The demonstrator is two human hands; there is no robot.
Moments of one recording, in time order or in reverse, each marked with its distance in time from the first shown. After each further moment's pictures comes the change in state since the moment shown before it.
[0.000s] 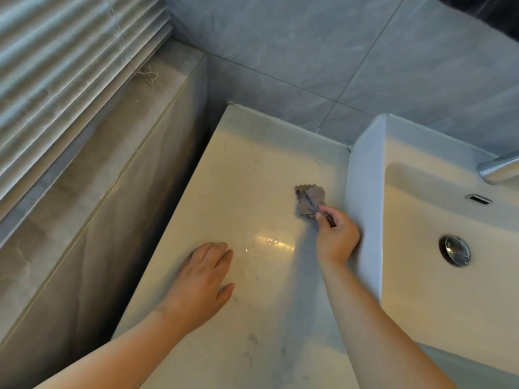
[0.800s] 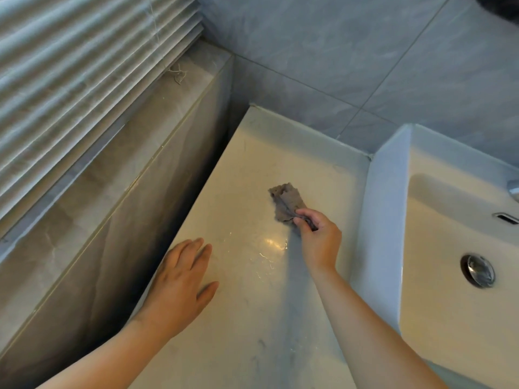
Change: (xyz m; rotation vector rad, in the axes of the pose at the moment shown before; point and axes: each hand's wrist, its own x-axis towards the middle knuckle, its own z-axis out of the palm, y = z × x) left_hand -0.033 -0.028 -0.006 0.050 -0.047 -0.283; right_hand -0.026 -0.018 0.036 -0.013 -0.284 -0.093
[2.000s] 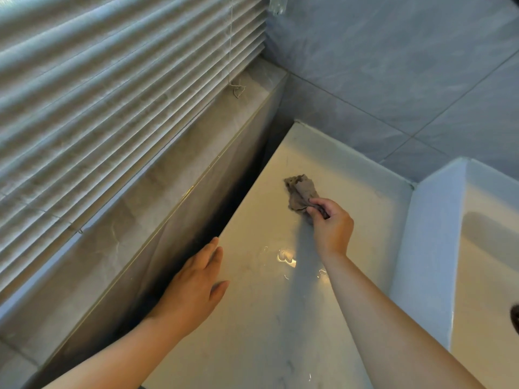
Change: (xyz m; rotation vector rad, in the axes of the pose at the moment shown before) left_hand -0.008 -0.030 -0.012 -0.286 -0.036 -0.125; right_hand 0.031 -0.047 0.056 0.002 -0.087 -0.091
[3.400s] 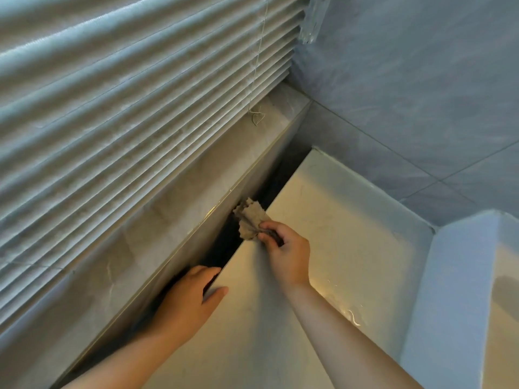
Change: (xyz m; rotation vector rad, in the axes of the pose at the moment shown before) left_hand 0.040 -0.008 -0.018 -0.428 0.061 -0.238; right_hand -0.012 -0.044 0.071 0.013 -0.399 -0.104
